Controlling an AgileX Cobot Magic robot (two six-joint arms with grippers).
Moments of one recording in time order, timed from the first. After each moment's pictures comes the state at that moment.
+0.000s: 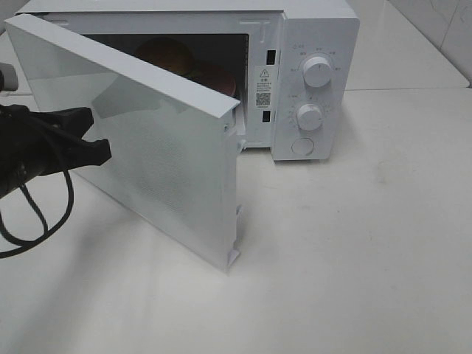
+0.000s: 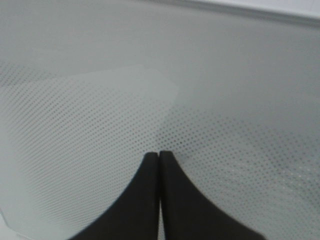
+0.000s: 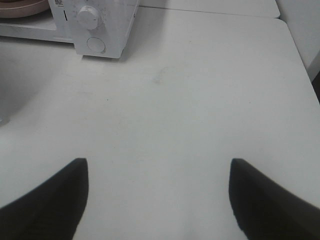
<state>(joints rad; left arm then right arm) -0.47 1.62 -0.41 -0.13 -0.93 -0.04 0.12 0.00 -0.51 -0.05 1.04 0.07</state>
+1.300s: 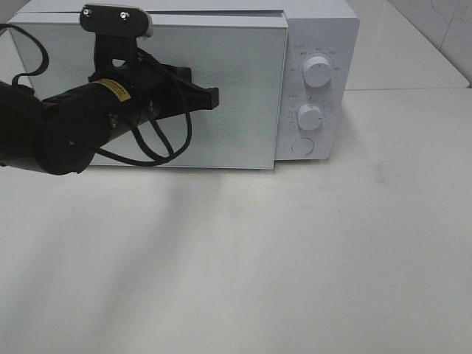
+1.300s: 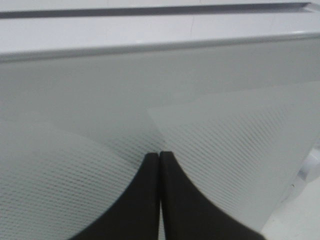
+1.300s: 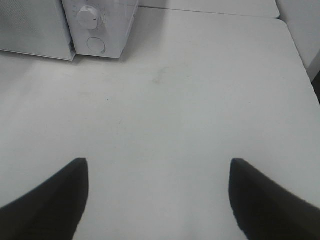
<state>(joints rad) -0.63 1.89 -0.92 -0.29 -0.67 0.09 0.12 0.00 -0.51 -0.05 1.04 0.07</state>
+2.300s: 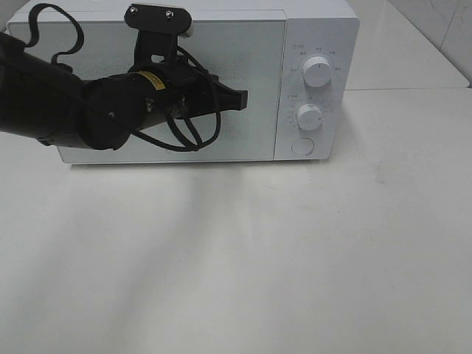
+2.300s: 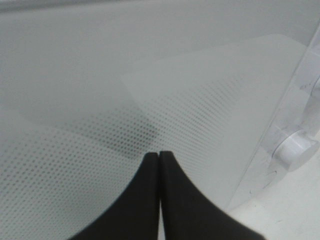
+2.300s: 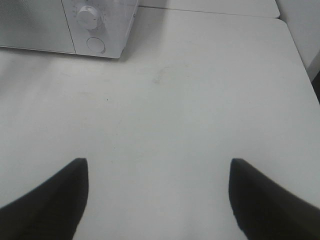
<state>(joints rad) -0.68 1.94 -1.07 -0.35 -0.48 0.16 0.12 0.00 -0.51 -0.05 1.04 0.07</state>
